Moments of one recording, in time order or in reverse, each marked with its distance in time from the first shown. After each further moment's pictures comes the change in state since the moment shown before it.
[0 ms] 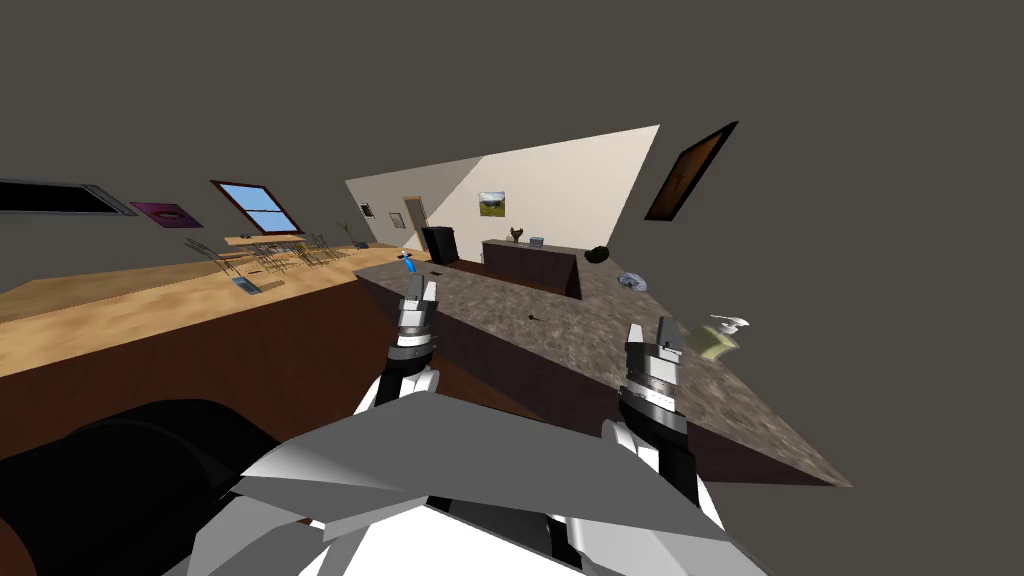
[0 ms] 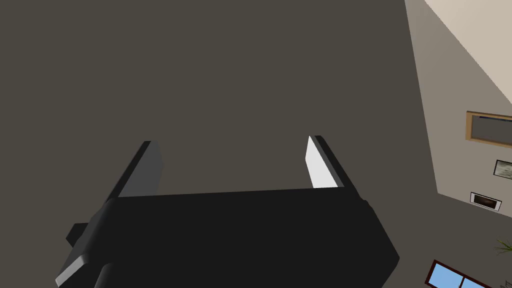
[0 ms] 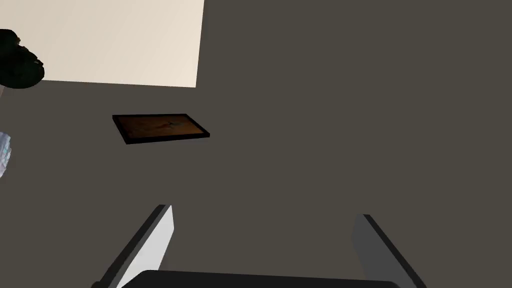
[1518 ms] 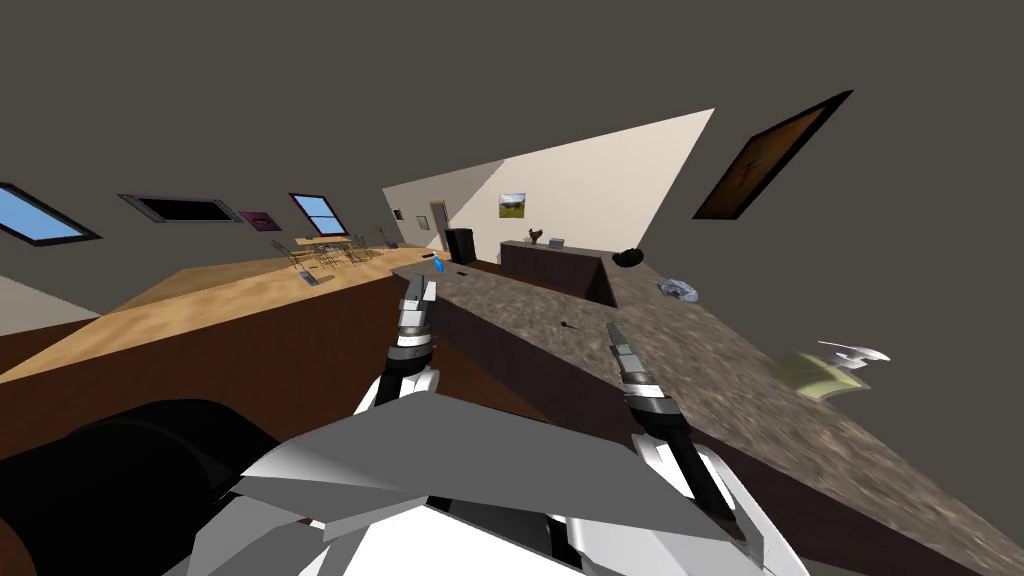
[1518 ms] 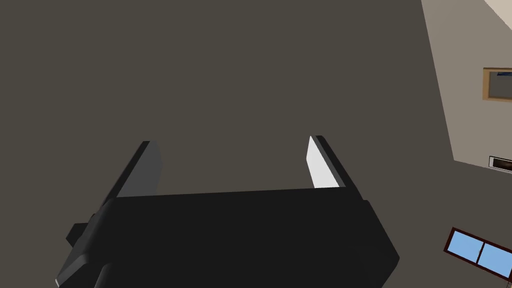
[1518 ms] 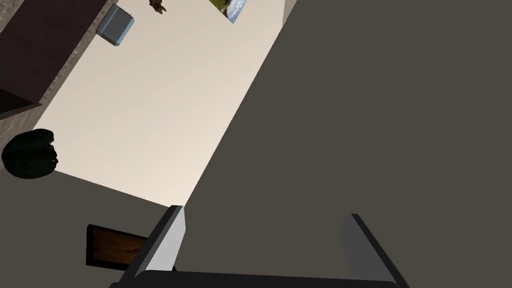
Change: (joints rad) left arm 0.000 0.000 0.000 0.000 0.000 0.000 0.000; right arm -0.065 -0.449 0.006 0.200 0.075 0.092 0.078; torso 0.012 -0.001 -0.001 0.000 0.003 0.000
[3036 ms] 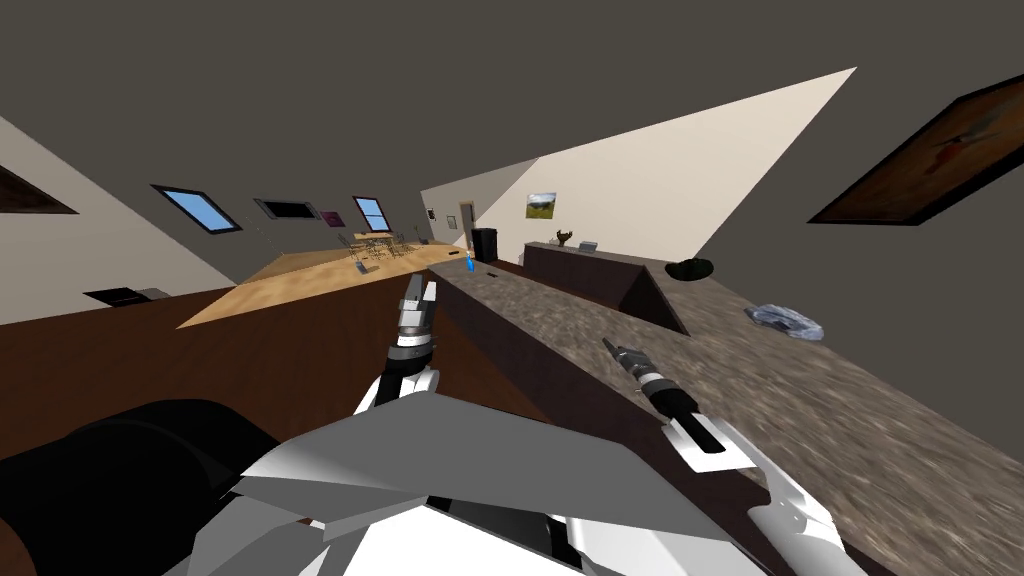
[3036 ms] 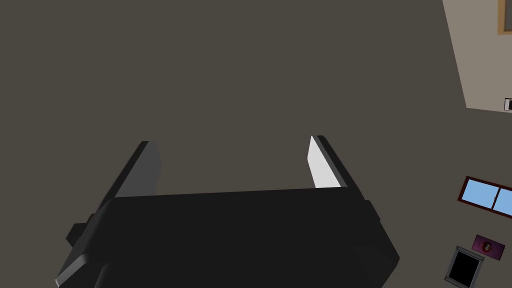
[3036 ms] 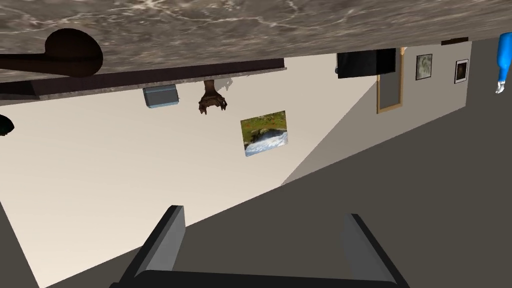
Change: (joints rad) left arm 0.000 0.000 0.000 0.000 0.000 0.000 0.000; right arm -0.204 -0.374 0.075 0.396 0.107 0.273 0.279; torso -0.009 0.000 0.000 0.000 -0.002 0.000
